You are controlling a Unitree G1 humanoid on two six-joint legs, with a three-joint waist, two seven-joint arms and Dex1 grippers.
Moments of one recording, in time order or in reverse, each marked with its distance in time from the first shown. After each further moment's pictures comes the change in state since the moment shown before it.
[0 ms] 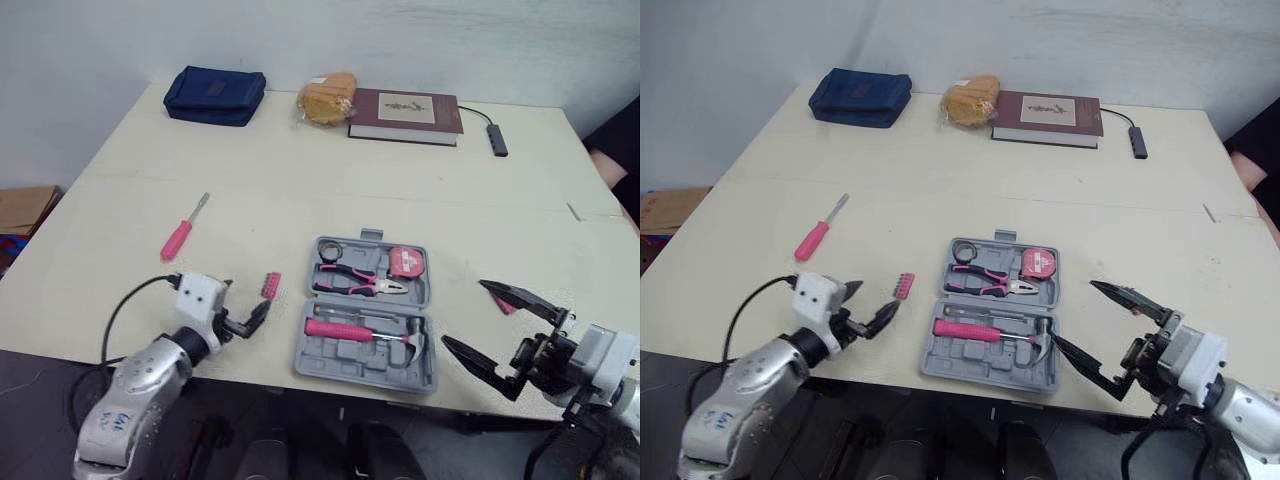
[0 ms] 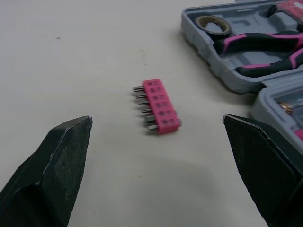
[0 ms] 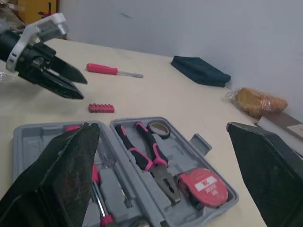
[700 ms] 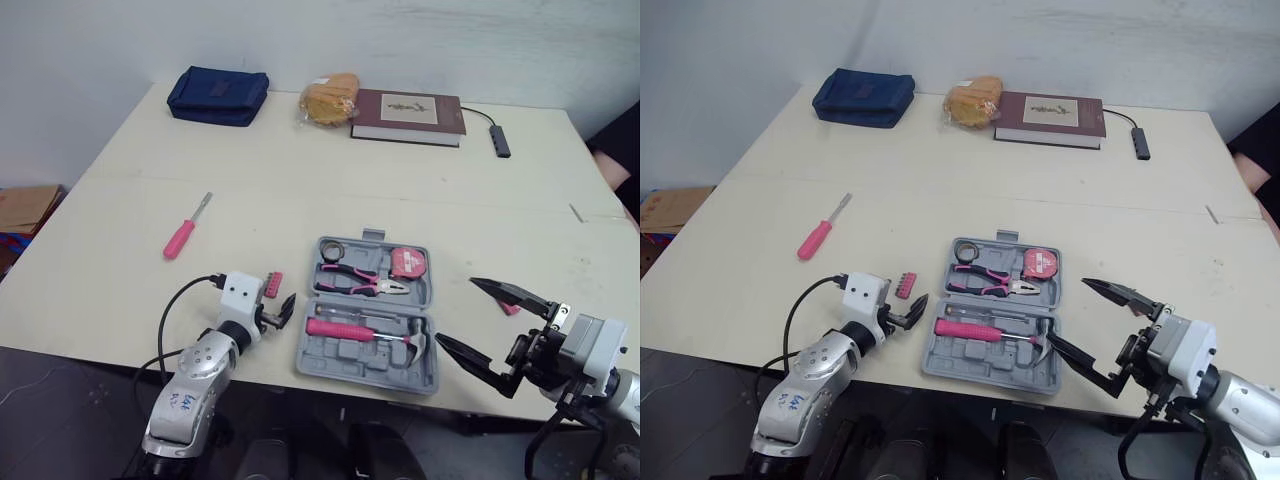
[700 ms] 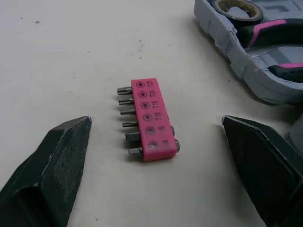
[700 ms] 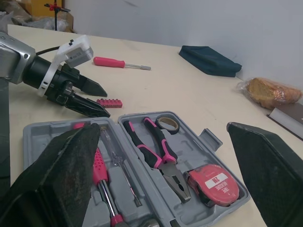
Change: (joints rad) left arm -0.112 -0.154 -0.132 0.198 0.223 -0.080 0.125; right arm 0.028 -0.038 -0.012 -0.084 0.009 0.133 -0.042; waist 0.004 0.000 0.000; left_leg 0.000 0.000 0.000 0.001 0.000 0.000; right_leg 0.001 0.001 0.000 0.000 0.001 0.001
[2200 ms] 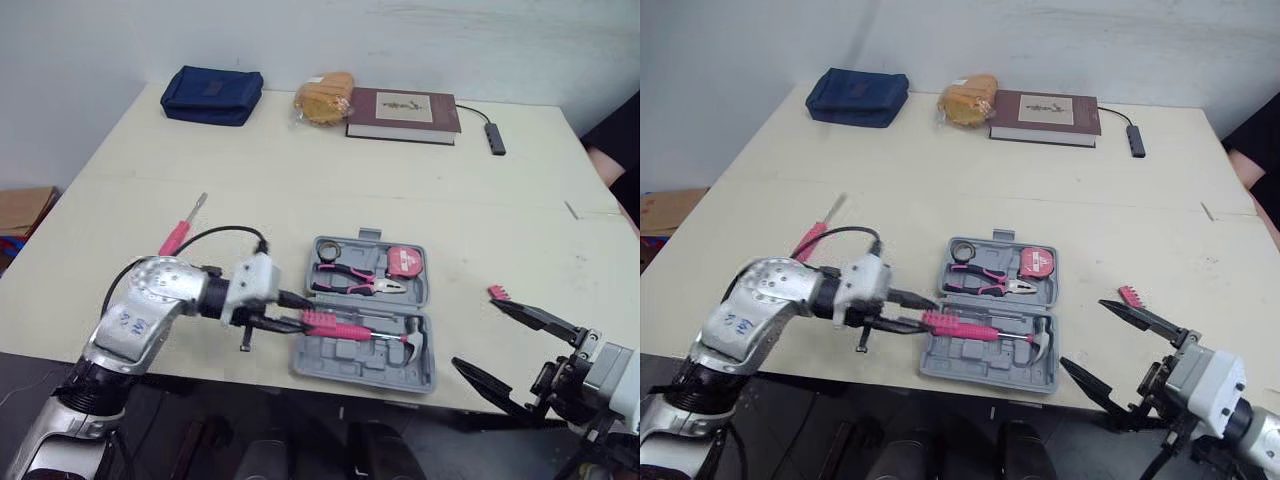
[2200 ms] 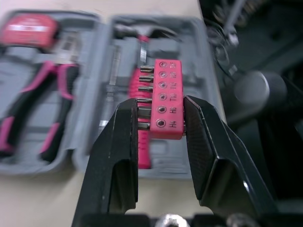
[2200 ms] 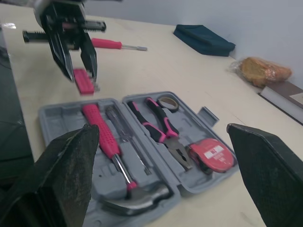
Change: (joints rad) left arm -0.425 0.514 -0.194 0.072 -0.181 -0.184 -1.079; right arm 0.233 0.027 -0.116 -0.173 0.005 0.035 -0.012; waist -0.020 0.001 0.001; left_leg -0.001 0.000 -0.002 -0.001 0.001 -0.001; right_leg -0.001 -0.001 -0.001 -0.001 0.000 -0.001
